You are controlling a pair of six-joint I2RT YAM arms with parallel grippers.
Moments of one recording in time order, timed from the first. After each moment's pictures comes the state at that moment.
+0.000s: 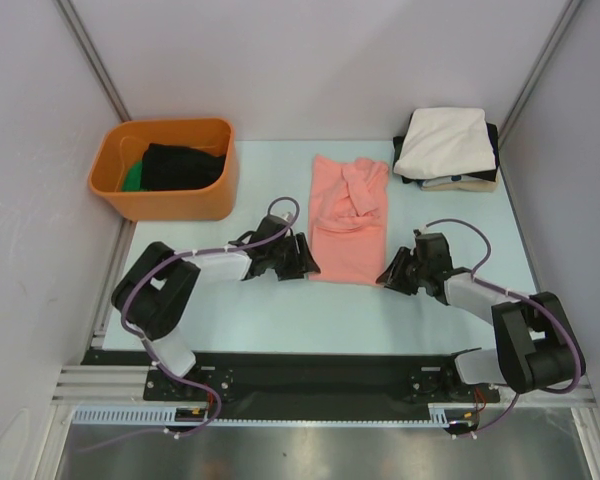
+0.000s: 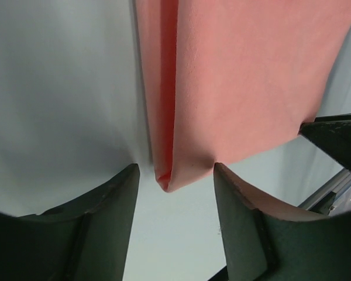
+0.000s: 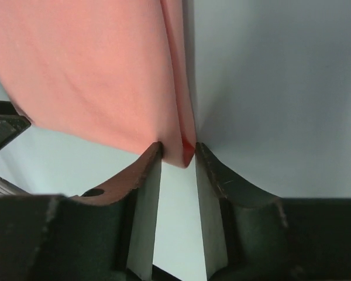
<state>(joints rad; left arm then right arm) -0.62 1.71 0.85 0.01 0.24 -0.80 0.25 1.34 0.49 -0.01 -0.27 0.69</state>
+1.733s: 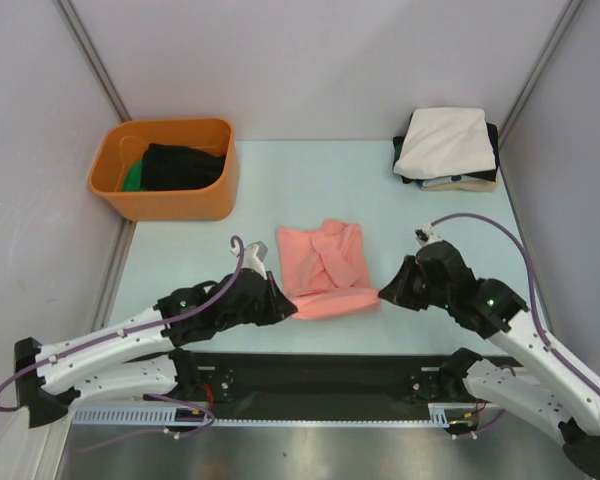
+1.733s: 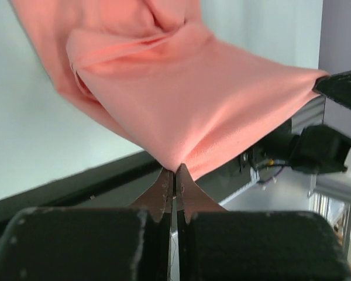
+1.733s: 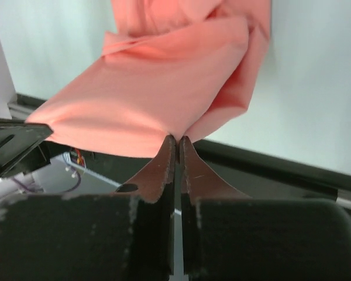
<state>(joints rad) -1.14 0.86 0.74 -0.58 -0.22 -1.11 0.71 0.71 0.81 -0.85 0.01 0.90</state>
